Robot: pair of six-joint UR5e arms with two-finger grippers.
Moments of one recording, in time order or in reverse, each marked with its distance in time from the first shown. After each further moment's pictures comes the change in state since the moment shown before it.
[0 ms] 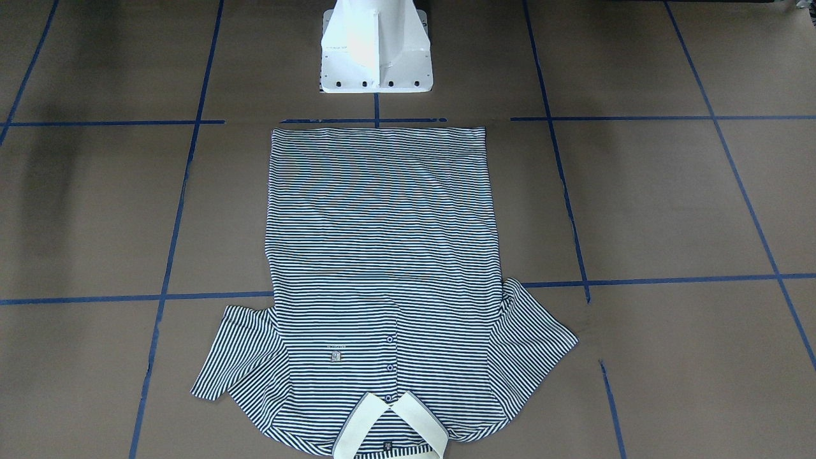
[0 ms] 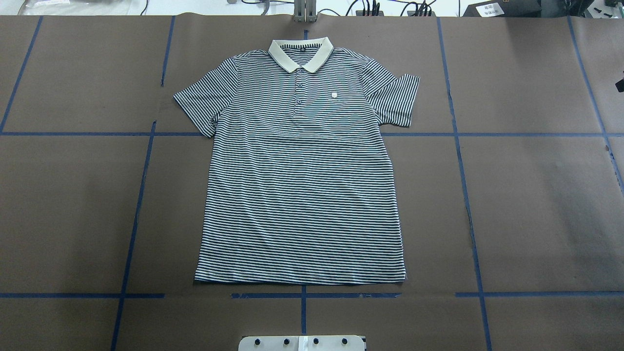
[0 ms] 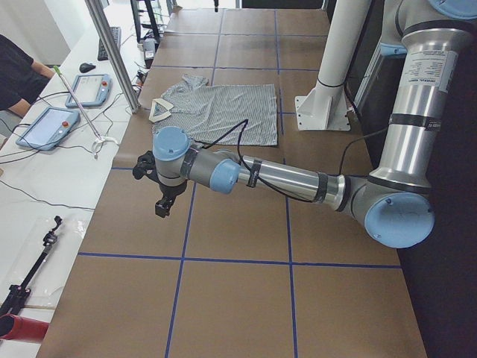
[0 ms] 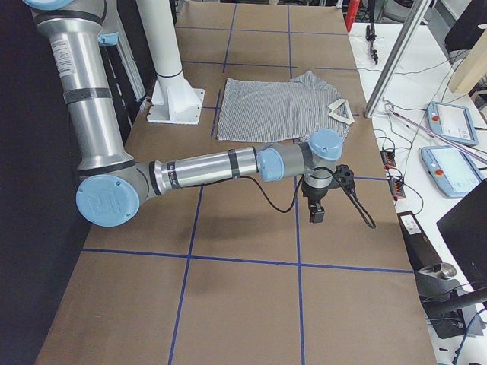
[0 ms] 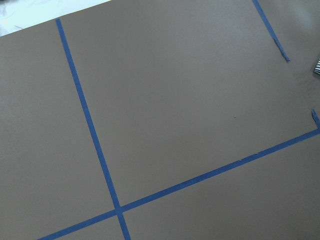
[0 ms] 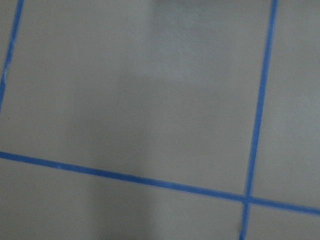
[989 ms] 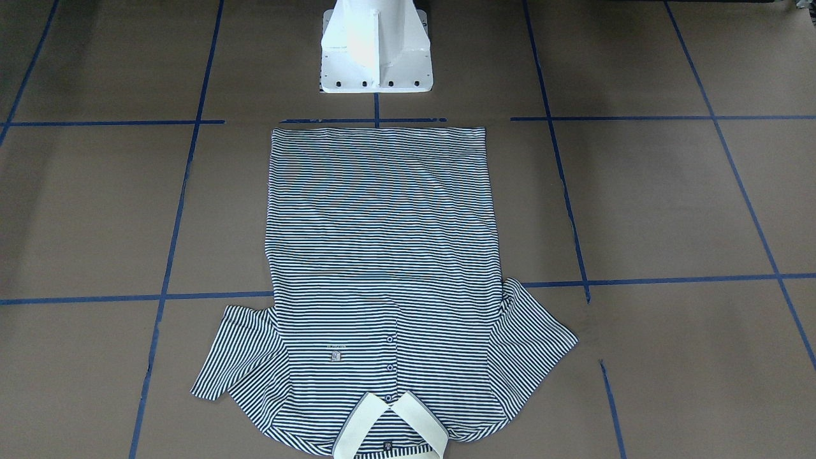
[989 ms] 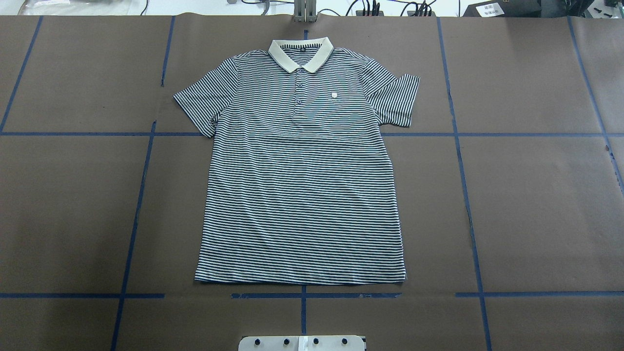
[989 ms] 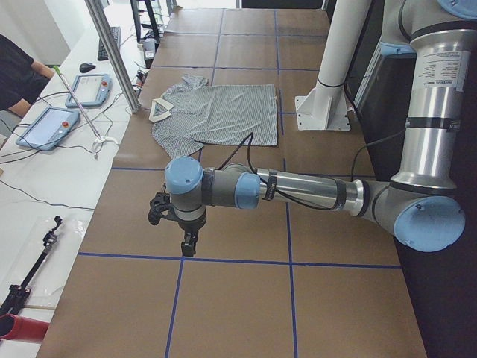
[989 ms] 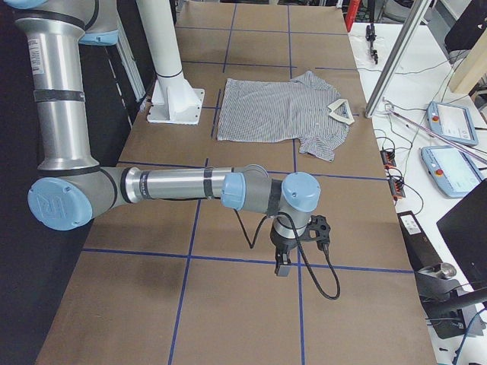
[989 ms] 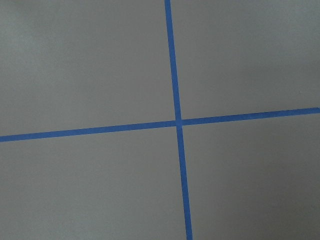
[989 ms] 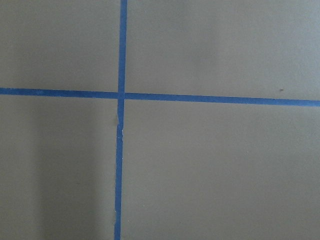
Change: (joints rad) left arm -0.088 0.128 -0.060 0.280 0.076 0.010; right arm 0.248 -0.188 0.059 -0.275 -0.064 -0.315
